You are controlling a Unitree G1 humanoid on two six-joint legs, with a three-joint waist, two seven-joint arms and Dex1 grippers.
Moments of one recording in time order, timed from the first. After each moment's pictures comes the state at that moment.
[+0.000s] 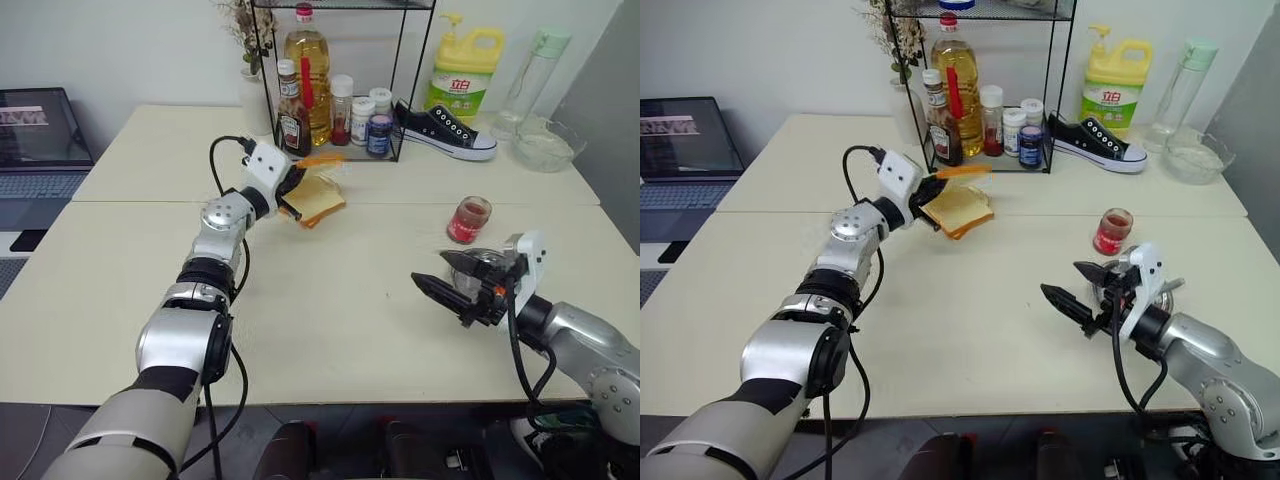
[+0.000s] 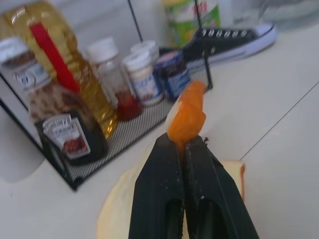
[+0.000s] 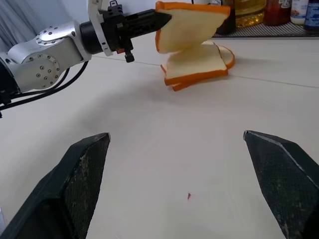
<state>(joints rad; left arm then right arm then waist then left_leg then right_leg) -0.99 0.35 0.04 0.94 -0.03 -0.30 -0.70 -0.09 -0.59 -0.22 -0.59 0.89 0.79 0.48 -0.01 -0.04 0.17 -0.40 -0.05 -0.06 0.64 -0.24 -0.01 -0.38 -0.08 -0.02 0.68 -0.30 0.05</state>
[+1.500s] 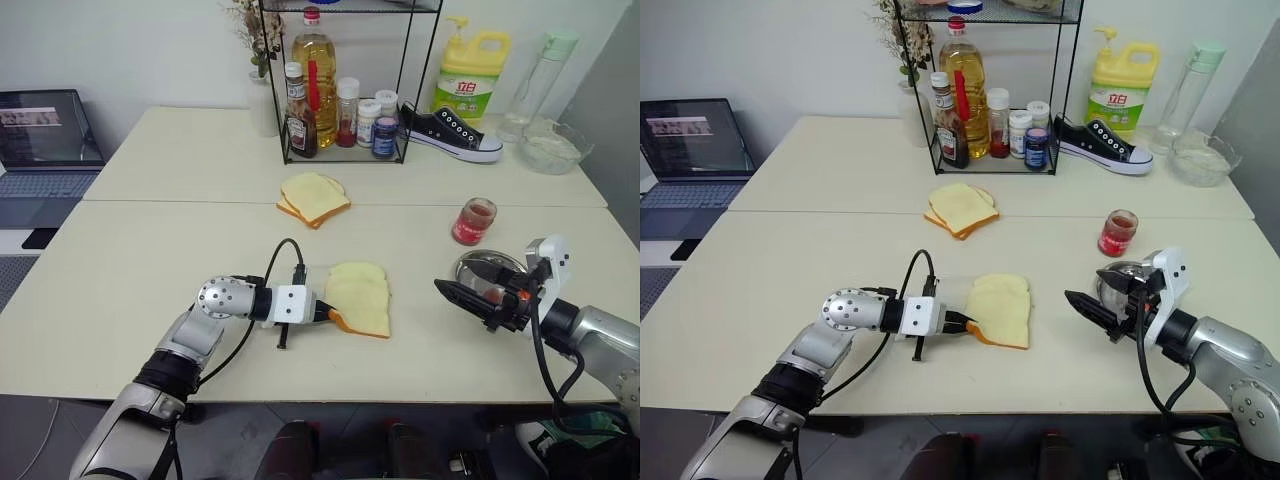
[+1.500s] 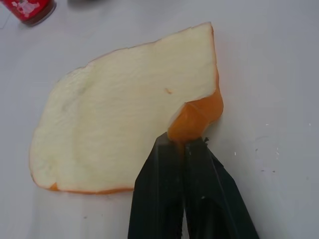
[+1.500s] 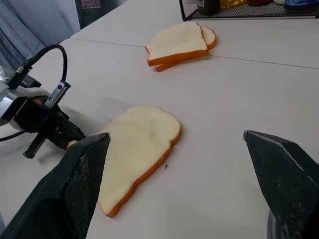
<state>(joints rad) -0.45 0.56 -0.31 0.28 -0.06 -0.29 -1.21 -0.01 -0.69 -0.30 -0.54 0.89 0.80 0.53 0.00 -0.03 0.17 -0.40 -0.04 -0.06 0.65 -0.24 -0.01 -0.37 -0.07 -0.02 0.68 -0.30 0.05</state>
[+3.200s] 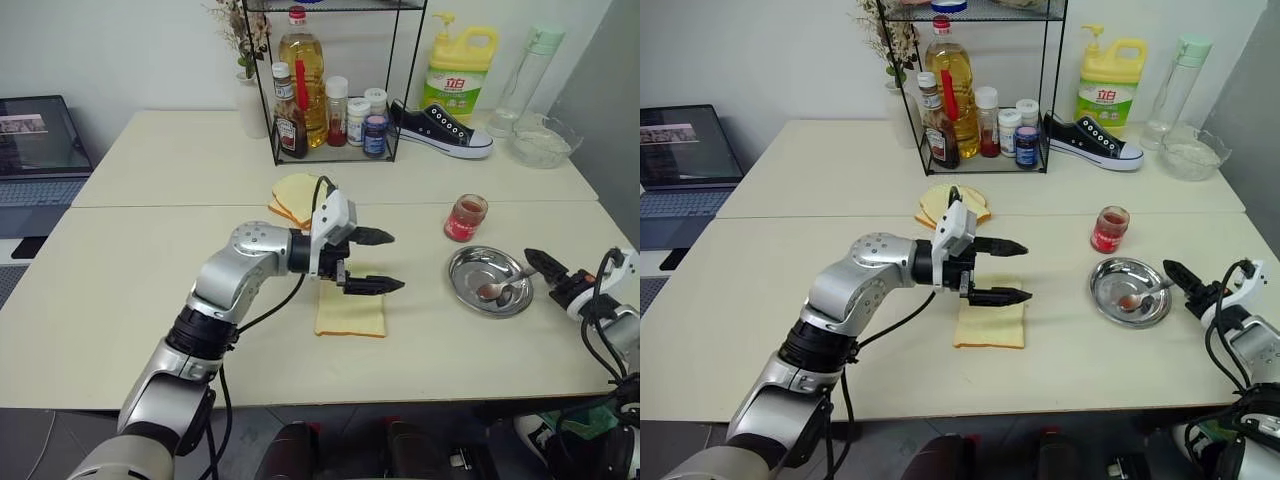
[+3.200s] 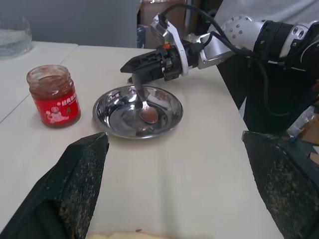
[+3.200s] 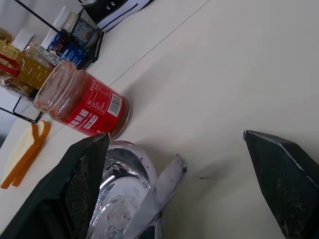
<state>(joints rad) -0.69 0.43 -0.25 -0.03 -0.43 0.54 -1.12 -0.38 -0.65 -0.55 0.58 0.75 0.69 0.66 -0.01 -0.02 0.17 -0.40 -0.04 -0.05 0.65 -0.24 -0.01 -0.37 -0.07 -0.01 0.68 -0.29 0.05</state>
